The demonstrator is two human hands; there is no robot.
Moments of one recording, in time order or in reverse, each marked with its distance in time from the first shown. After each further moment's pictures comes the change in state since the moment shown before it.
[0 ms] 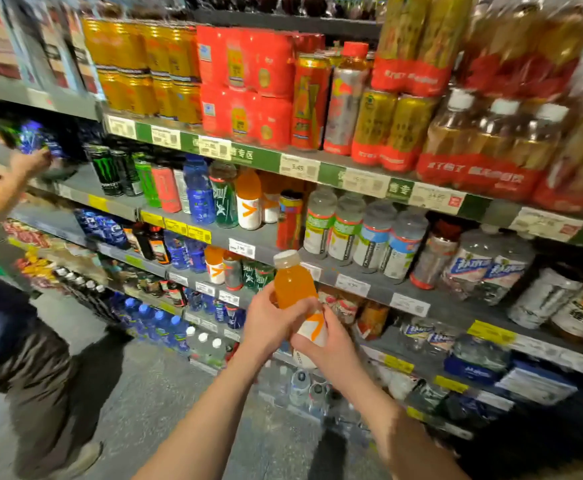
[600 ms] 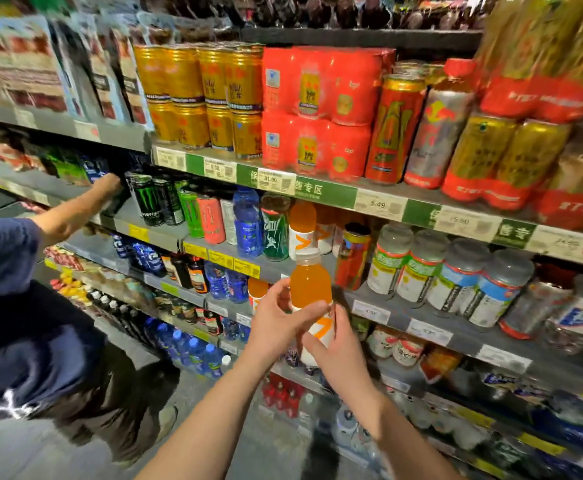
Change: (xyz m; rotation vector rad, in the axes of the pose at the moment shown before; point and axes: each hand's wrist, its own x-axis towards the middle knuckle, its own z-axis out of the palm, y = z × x) left_hand 0.107 -0.002 -0.114 -0.011 -0.008 0.079; right_hand 0.113 -0.045 0.109 -0.024 0.085 -0.123
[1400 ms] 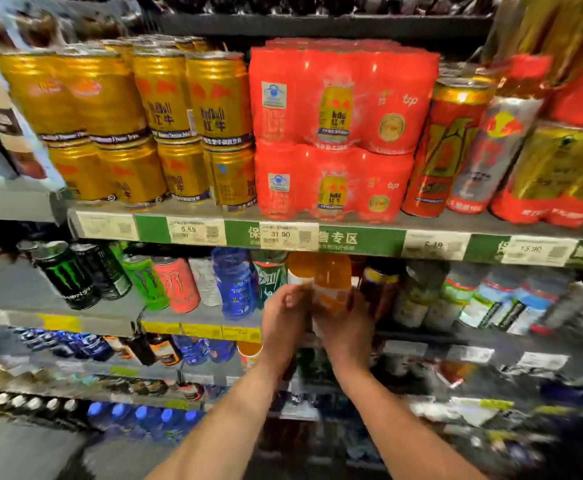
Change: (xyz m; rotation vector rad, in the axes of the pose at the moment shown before) left_hand 0.198 -0.046 -0.021 0.025 -0.133 -0.015; right_hand 0.178 -0.011 0.072 -0.406 0.838 0.032
